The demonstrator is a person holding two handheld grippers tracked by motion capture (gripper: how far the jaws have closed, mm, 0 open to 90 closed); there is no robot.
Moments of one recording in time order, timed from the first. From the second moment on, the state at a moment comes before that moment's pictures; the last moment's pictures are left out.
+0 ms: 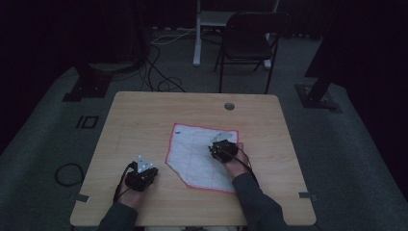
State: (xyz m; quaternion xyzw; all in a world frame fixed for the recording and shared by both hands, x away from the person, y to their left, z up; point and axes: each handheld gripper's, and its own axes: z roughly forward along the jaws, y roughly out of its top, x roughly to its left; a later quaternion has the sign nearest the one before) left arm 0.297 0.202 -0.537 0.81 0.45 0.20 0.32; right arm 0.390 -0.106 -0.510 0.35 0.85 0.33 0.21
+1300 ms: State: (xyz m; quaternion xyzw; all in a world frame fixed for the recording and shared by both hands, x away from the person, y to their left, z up) left arm 0.296 0.209 -0.539 0.79 0.47 0.21 0.33; right arm 0.327 -0.002 -0.524 0.23 0.90 0.33 0.14
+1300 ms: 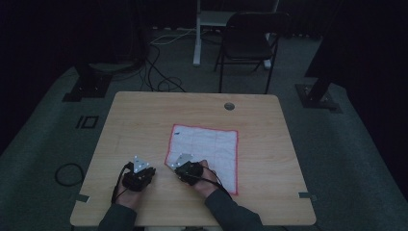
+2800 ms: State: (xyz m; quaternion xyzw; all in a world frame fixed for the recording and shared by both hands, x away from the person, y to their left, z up) left arm 0.338 0.100 -0.525 0.85 0.36 0.20 0.34; right arm 0.360 -0.116 -0.520 0.36 0.85 0.35 0.16
